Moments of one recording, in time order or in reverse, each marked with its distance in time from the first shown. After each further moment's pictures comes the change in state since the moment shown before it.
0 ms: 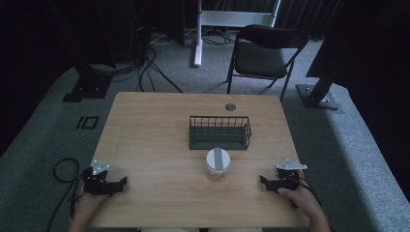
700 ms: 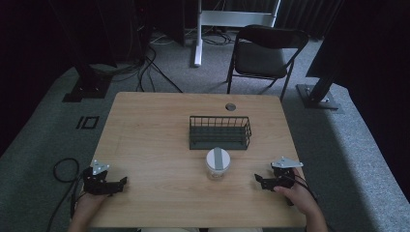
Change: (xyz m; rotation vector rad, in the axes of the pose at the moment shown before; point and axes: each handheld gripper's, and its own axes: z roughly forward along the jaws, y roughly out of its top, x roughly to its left) left arm 0.000 0.000 0.000 -0.001 0.000 -0.002; right arm 0.014 0.015 0.001 -0.023 0.038 -0.031
